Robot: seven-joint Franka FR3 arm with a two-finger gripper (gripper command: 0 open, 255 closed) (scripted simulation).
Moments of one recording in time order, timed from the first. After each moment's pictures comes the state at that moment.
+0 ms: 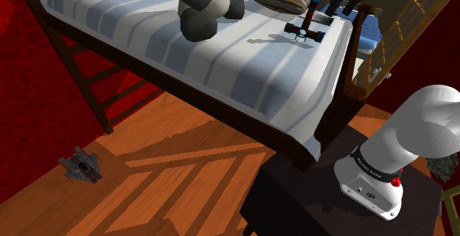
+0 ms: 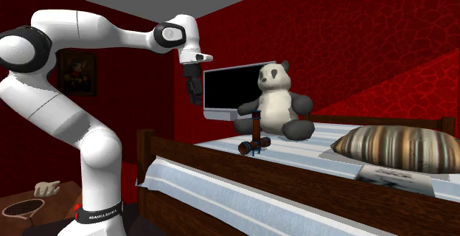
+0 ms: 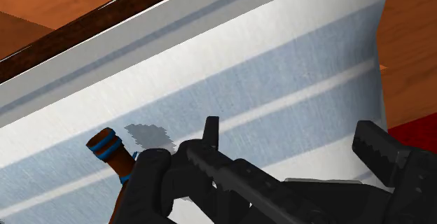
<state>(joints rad) 0.02 -0.80 -0.07 -2.30 0.00 1.64 0.11</state>
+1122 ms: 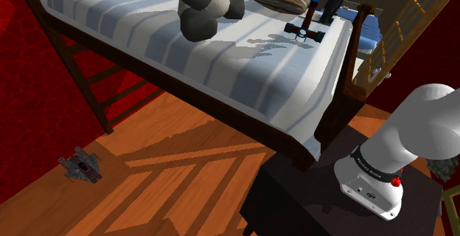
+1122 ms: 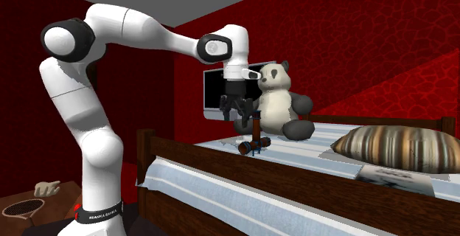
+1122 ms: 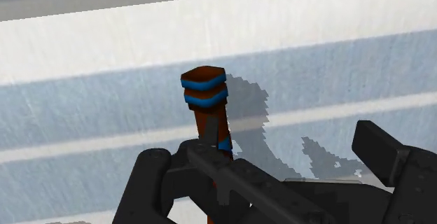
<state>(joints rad) 0.10 -0.40 -0.49 -2.12 -0.04 1.80 -0.53</state>
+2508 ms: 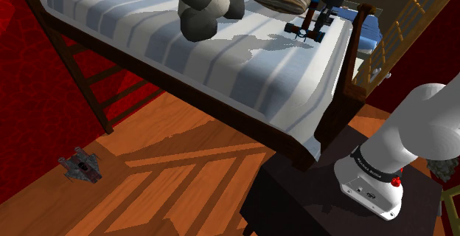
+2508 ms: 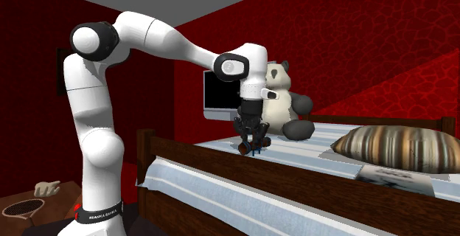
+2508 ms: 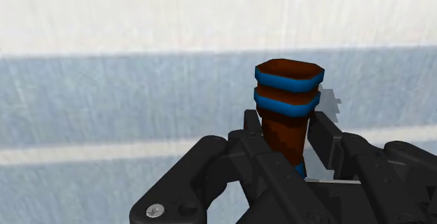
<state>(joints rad) 0.13 -0.18 -0.62 -2.09 0.05 1.91 -0.78</state>
